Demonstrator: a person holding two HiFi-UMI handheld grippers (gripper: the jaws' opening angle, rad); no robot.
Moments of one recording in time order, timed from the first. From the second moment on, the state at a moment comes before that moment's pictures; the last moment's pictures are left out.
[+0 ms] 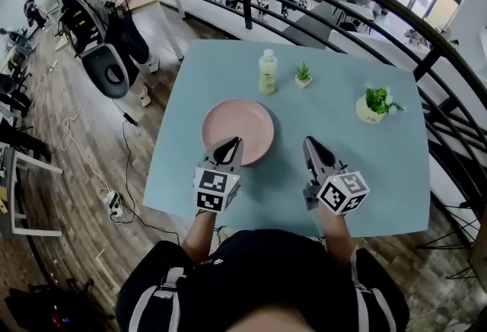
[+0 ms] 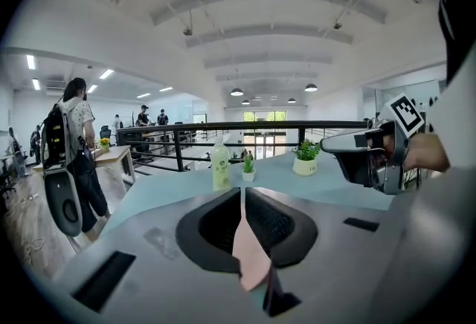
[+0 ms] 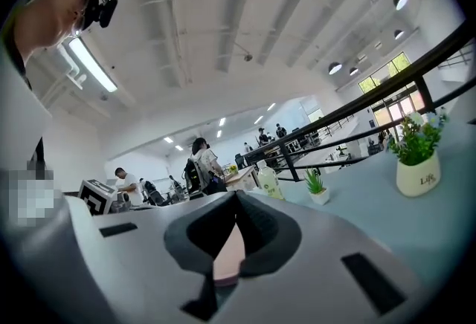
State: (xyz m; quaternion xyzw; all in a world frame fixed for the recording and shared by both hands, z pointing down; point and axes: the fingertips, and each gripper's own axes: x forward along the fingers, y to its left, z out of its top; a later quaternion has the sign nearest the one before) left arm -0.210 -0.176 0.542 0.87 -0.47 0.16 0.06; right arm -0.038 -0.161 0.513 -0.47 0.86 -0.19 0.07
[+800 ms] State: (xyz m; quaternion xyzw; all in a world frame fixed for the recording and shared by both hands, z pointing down) left arm -0.201 -0.167 0.551 0.87 -0.46 0.15 0.10; right arm -0.040 -0.151 0.518 -0.45 0.87 -0.20 0.06
